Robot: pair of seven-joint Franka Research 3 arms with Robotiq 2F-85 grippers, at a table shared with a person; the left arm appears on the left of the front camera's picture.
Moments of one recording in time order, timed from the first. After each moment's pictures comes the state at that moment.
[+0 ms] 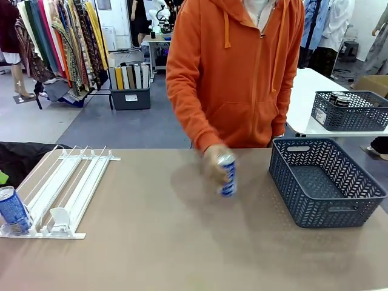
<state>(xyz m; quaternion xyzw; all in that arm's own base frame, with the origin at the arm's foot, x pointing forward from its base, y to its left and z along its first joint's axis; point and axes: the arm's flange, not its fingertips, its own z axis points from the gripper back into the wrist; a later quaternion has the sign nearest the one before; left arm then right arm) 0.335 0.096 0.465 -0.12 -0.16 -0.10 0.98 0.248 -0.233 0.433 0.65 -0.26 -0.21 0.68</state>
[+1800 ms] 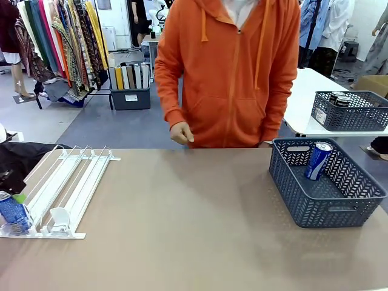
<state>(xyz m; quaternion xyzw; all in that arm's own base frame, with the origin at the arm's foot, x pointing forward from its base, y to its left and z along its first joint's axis) 0.370 0.072 0.408 -0.03 -0.08 -0.10 0.99 0.248 -0.233 0.433 0.65 -0.26 -0.21 0.68</state>
